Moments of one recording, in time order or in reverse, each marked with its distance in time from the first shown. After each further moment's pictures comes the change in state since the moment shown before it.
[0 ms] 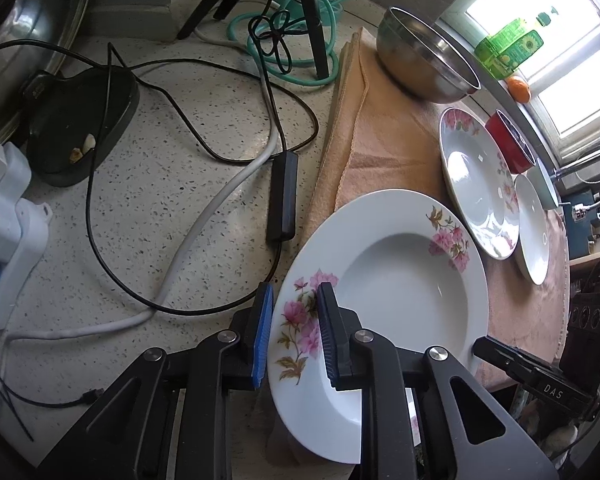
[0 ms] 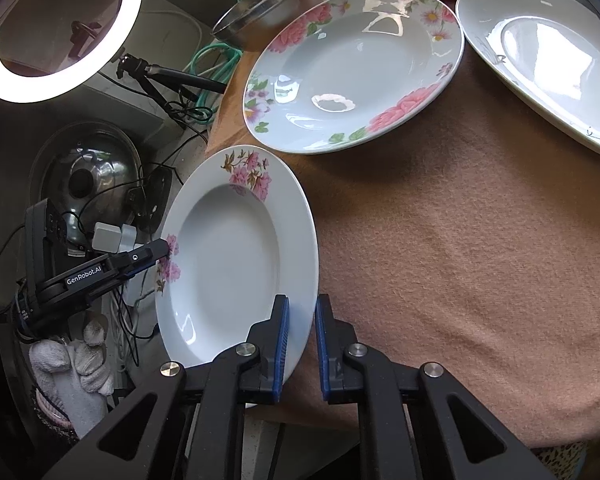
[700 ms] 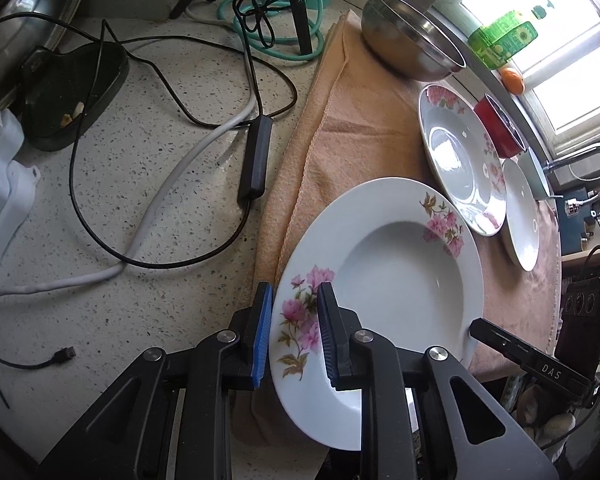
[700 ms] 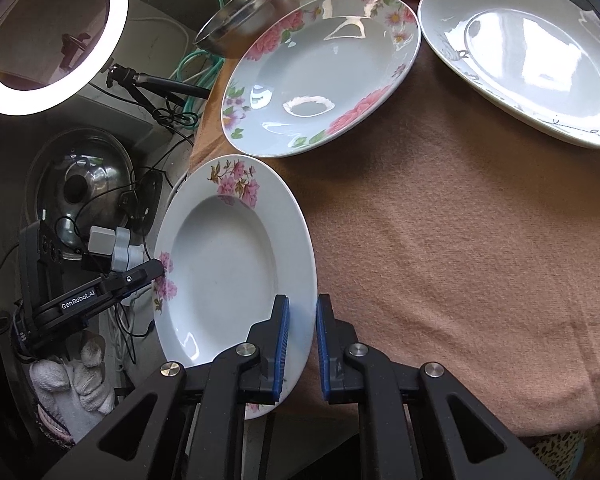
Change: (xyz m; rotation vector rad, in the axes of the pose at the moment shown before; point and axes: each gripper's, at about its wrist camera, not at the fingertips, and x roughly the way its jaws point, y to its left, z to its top) left arm 0.002 -0.016 -0.024 -0.038 0.040 -0.037; right arm -0.014 -0.017 0.001 0.033 0.010 -0.014
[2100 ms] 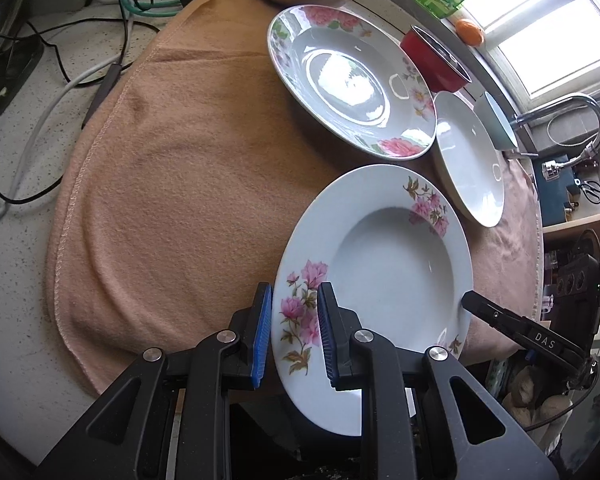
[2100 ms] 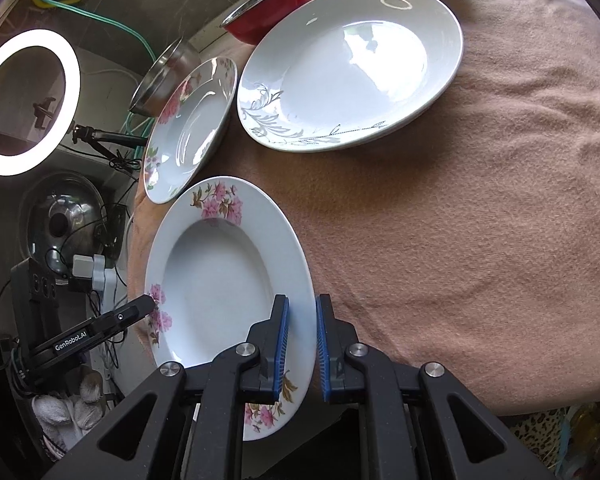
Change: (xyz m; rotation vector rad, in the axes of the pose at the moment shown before) left arm 0.033 -0.111 -0.045 0.042 0.049 -0.059; right arm -0.078 -0.108 -0.010 0.103 -0.046 -0.060
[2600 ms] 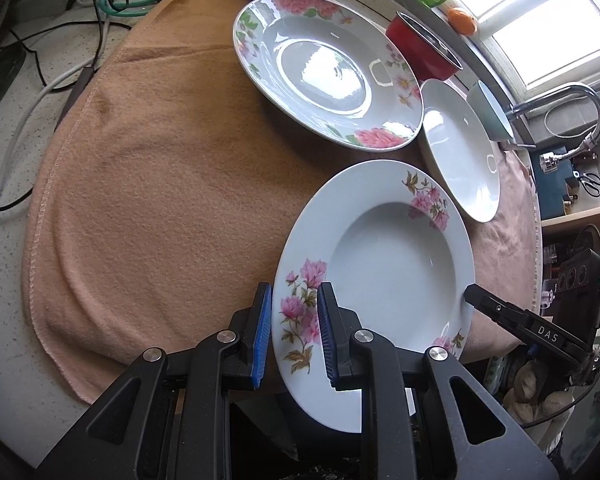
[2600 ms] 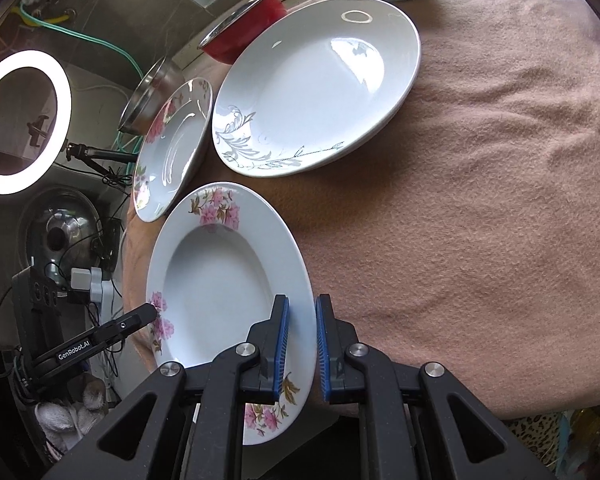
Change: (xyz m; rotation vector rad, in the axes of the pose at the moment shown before) left arm 0.009 -0.015 0.002 0.015 0.019 -0.006; right arm -0.008 -0.015 0.007 0.023 -0.019 -0.009
